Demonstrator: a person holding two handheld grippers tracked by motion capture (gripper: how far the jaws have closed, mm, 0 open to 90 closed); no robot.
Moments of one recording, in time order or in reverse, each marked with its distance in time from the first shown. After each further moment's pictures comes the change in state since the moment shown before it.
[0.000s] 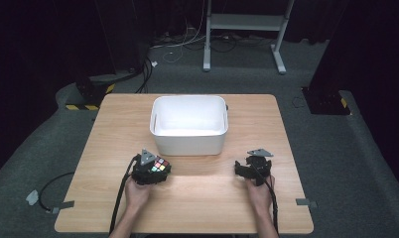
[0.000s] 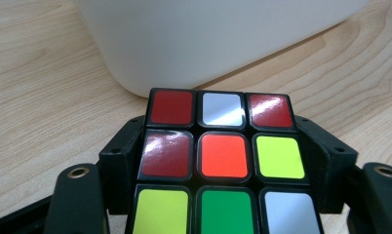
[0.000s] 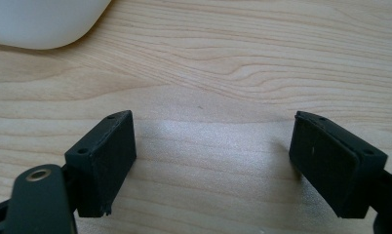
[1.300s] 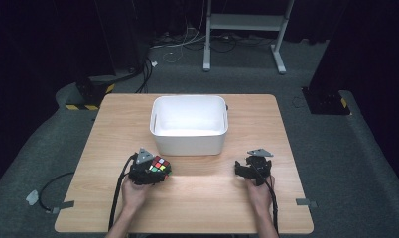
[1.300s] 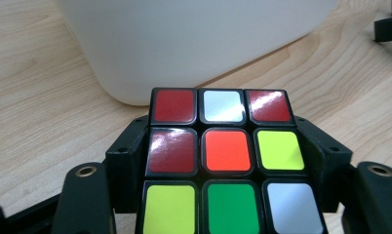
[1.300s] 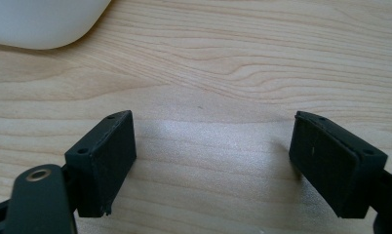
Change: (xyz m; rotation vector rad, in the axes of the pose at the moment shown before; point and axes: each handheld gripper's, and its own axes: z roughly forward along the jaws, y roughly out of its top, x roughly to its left) left arm -0.002 0.011 -0.021 0.006 -0.071 -0.007; right arm 0.000 0.000 0.000 0.000 0.000 0.000
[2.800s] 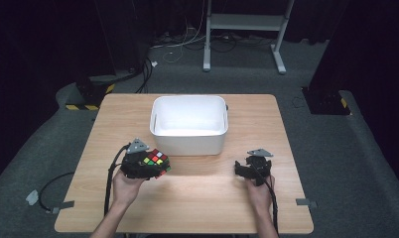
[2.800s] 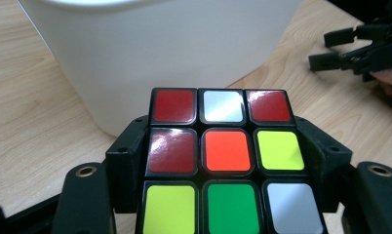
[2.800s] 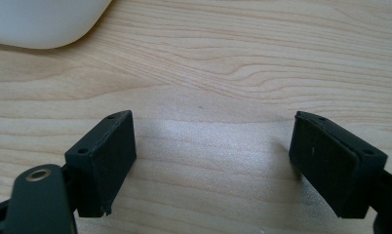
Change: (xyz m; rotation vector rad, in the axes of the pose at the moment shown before) left arm -0.002 0.043 -0.046 -0.003 -0.098 0.010; right arm 0.000 0.000 0.000 0.001 0.000 0.001
